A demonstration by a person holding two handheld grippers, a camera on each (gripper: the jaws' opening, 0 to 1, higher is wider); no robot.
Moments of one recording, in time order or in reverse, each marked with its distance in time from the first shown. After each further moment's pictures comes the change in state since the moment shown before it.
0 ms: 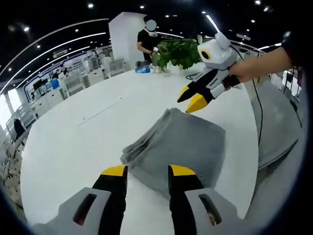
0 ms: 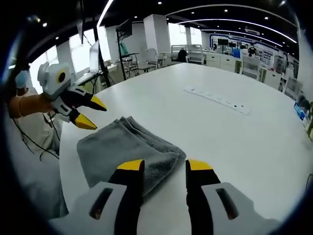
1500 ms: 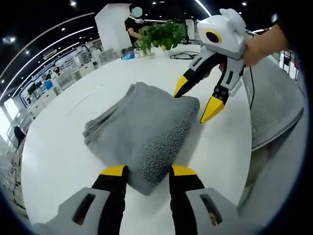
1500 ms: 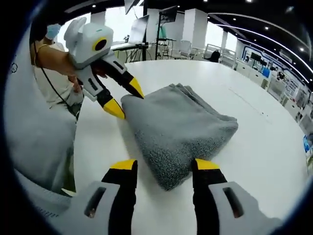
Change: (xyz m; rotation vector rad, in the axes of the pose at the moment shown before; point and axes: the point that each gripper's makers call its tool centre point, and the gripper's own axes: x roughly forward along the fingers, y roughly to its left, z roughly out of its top) left arm 0.010 -0.062 -0.046 0.094 0.126 0.029; right arm -0.009 0.082 -0.071 -0.301 0.085 0.096
